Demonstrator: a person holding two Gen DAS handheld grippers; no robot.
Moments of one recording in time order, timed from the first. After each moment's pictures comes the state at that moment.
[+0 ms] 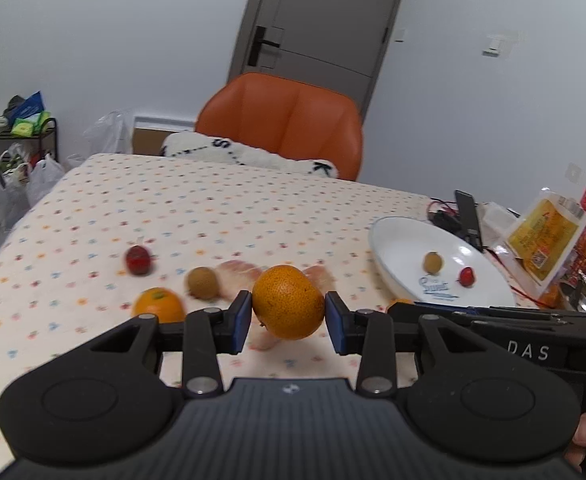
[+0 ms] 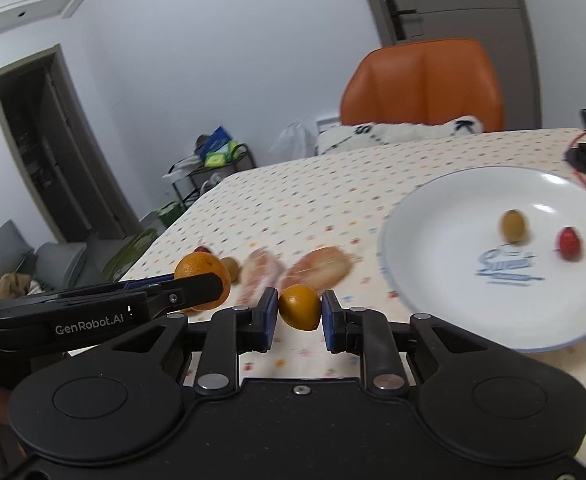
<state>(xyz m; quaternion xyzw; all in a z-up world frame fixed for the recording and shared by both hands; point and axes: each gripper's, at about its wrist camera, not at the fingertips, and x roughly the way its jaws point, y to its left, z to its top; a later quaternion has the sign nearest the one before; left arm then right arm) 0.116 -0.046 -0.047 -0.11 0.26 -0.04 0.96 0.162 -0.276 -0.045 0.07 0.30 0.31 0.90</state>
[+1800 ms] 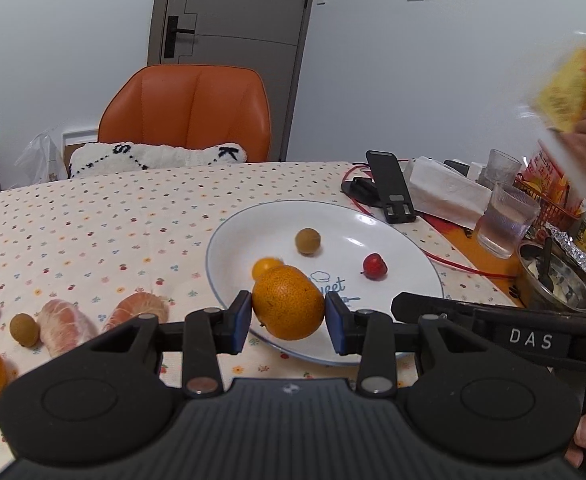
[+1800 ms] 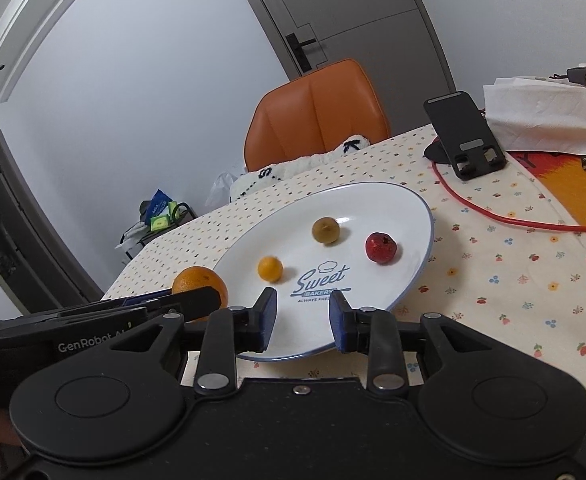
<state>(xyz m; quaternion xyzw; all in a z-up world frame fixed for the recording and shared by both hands) 0.172 -0.173 -0.044 -0.04 0.29 -0.11 0.95 0.172 -0.397 -0.062 0.17 0.27 0.23 0.92</state>
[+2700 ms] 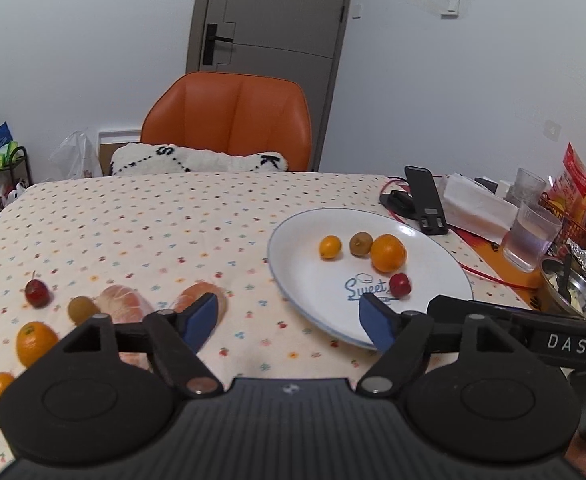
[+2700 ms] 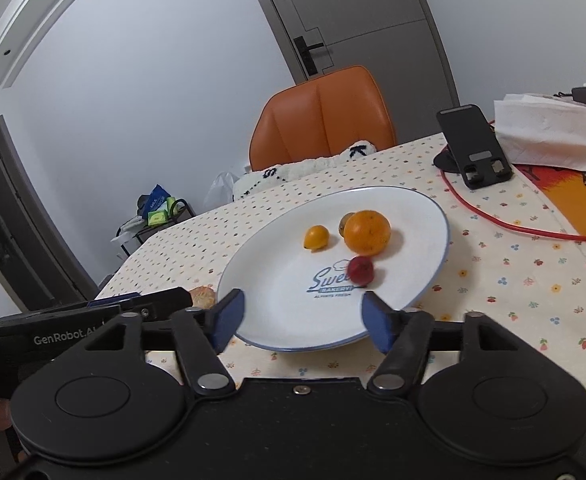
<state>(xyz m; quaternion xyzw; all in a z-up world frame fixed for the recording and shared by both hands) 0.147 -0.138 -0.038 -0.06 0.27 -0.06 0.96 0.161 -0.379 -0.054 0.14 0.26 0.22 0.93</state>
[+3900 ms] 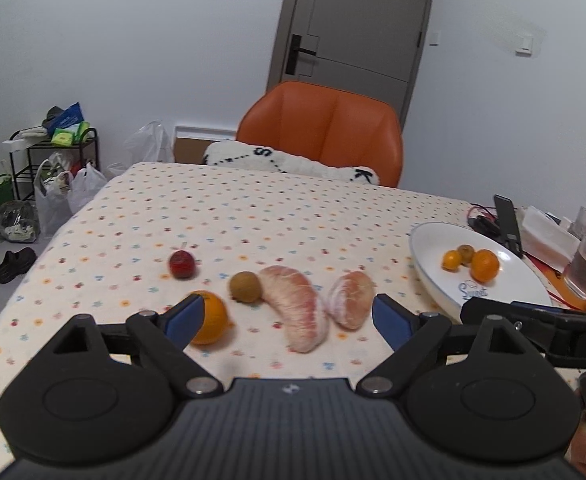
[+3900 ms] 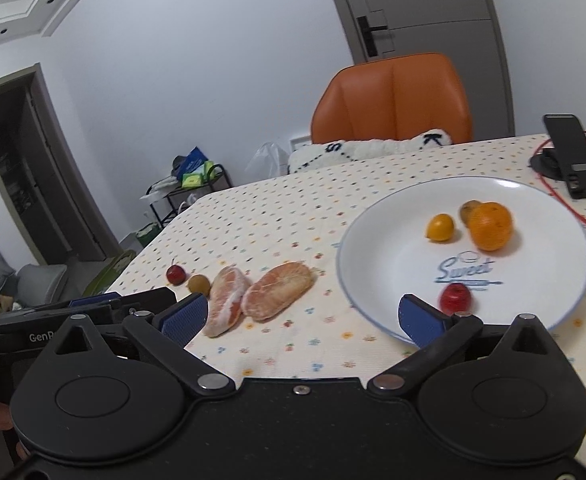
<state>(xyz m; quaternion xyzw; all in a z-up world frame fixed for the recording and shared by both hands) 0.107 -0.037 -0.046 -0.10 0.26 0.04 0.96 0.157 -0.280 -0.047 0.08 0.28 0.28 0.92</state>
